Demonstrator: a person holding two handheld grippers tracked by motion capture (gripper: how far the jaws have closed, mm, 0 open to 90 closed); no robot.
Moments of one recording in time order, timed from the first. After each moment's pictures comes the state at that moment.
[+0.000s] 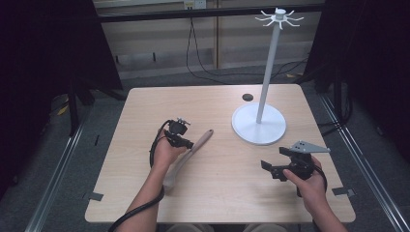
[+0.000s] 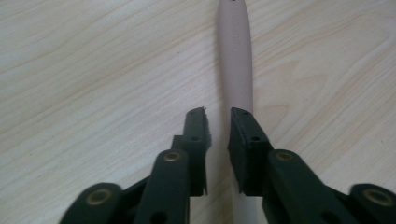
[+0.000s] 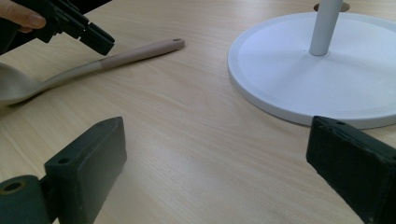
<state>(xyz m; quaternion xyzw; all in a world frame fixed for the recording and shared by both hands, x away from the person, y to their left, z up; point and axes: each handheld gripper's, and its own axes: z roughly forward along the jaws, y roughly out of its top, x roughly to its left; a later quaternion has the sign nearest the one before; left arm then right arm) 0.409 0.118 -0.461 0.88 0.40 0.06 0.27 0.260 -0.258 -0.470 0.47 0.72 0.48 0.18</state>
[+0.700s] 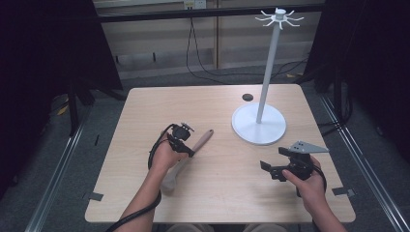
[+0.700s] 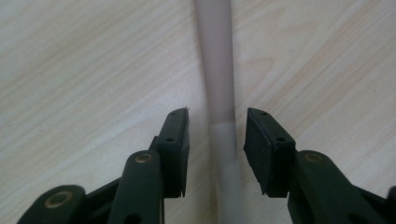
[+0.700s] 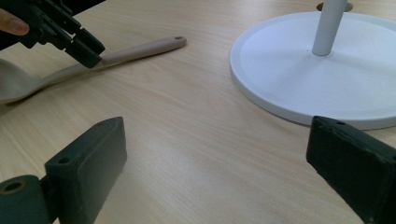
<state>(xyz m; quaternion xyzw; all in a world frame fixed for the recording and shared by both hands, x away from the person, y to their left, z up) 0.396 0.110 -0.466 0.91 0.37 0.04 0.20 0.260 -0.256 -0.470 0.46 0.73 0.48 0.18</state>
